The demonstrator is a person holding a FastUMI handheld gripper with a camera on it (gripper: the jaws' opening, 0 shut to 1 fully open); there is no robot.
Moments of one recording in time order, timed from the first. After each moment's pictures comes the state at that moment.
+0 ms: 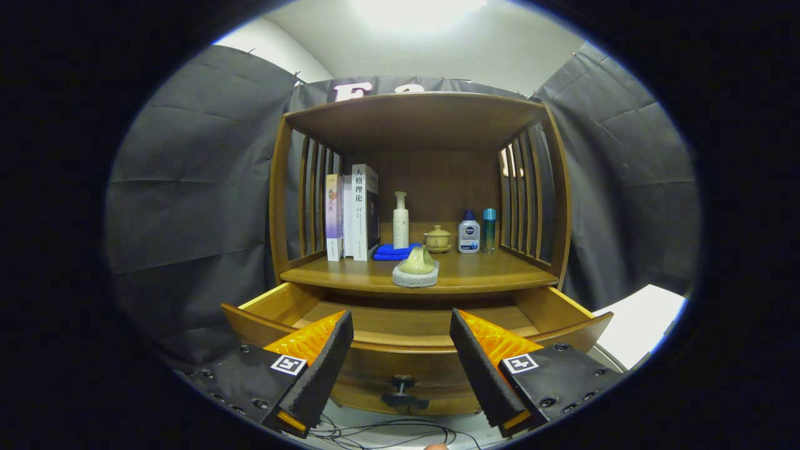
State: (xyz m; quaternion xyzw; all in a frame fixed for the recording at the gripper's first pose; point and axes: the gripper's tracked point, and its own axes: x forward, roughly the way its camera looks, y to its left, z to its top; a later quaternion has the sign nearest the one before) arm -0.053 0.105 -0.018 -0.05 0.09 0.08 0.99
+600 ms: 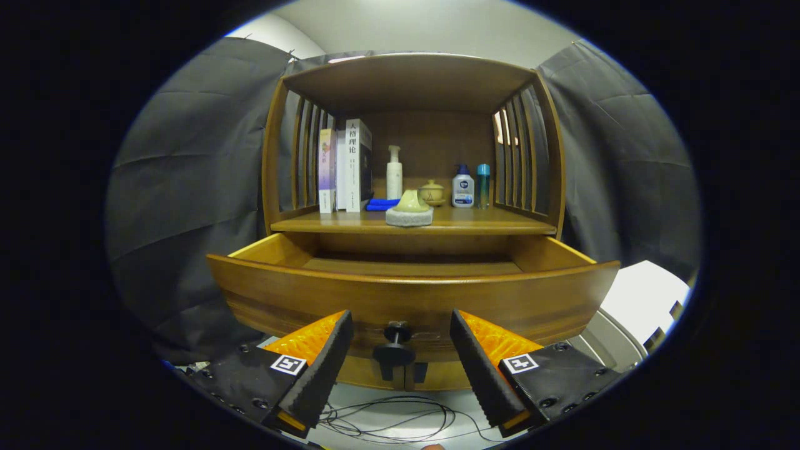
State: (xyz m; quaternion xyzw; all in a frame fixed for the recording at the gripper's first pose) arm -0.071 0.094 -0.097 -0.06 0.18 0.06 0.98
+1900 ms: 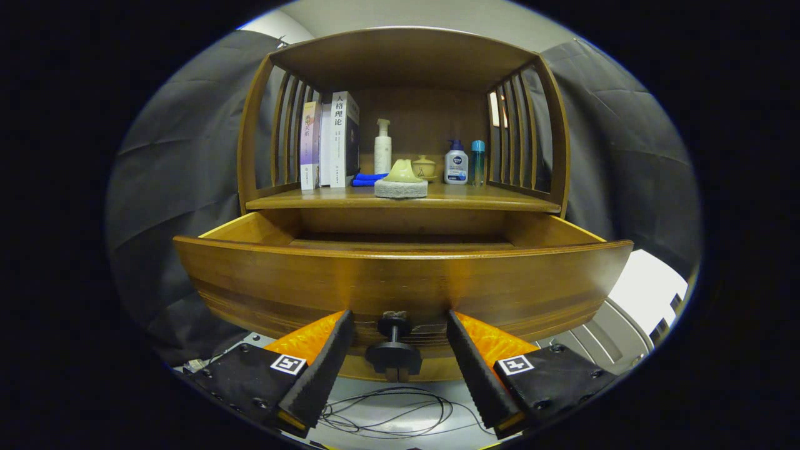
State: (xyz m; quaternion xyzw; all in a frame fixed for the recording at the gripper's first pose) arm -0.042 0.095 -0.121 -0.07 0.21 0.02 0.98
